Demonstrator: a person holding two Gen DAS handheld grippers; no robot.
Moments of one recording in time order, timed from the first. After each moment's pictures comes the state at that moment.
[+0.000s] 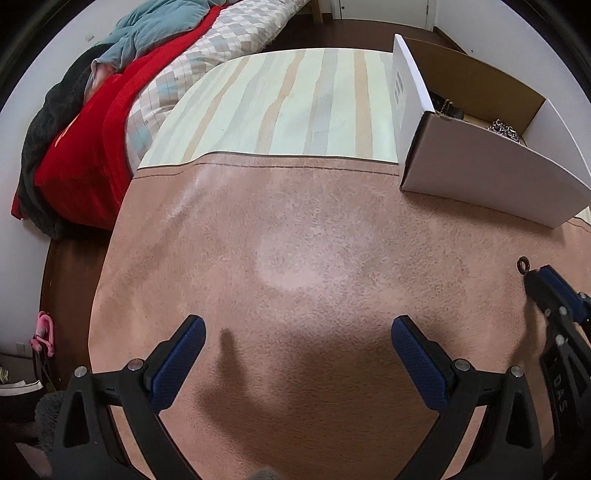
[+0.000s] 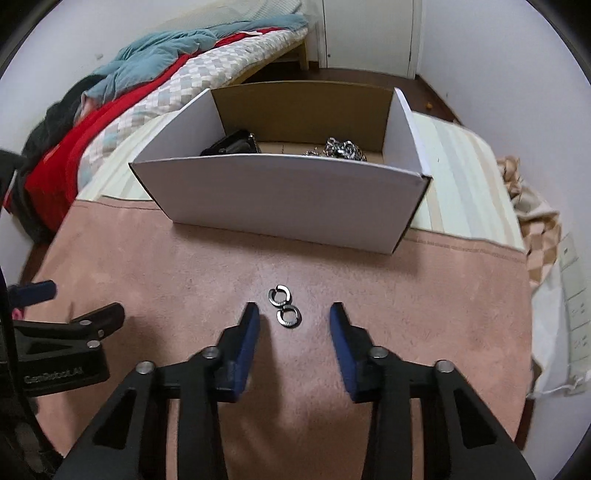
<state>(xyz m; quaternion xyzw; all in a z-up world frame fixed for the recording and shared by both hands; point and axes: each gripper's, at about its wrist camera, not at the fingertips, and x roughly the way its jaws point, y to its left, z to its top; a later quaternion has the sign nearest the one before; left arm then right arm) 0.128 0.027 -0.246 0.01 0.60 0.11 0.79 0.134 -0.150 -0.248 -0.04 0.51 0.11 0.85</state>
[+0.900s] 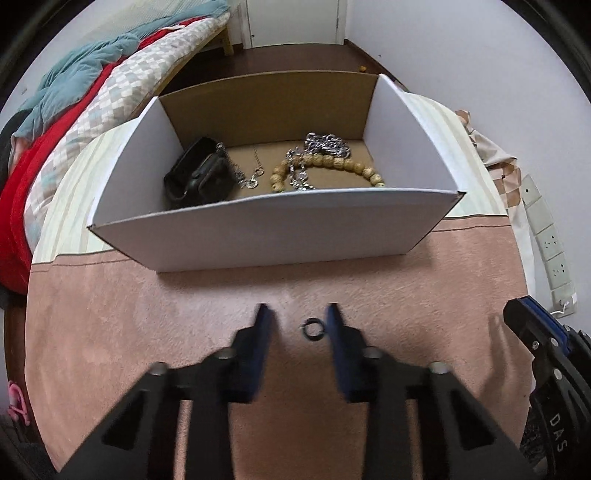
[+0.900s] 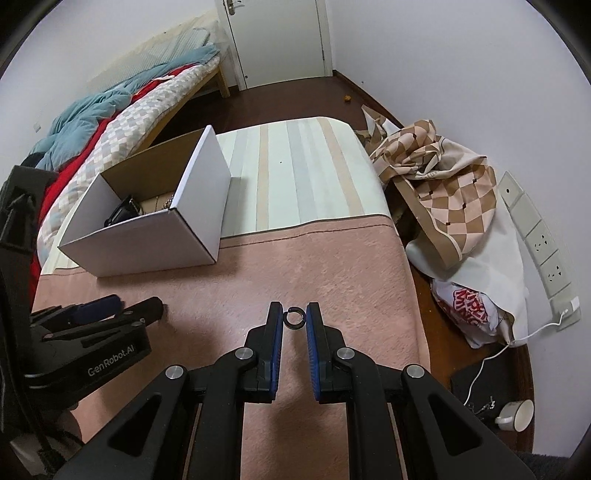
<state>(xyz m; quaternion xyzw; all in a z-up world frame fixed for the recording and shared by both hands) 0.161 -0.107 -0.239 0.03 0.55 -0.04 0.83 0.124 -0.281 -0.225 0.08 0.49 0.00 0.87</state>
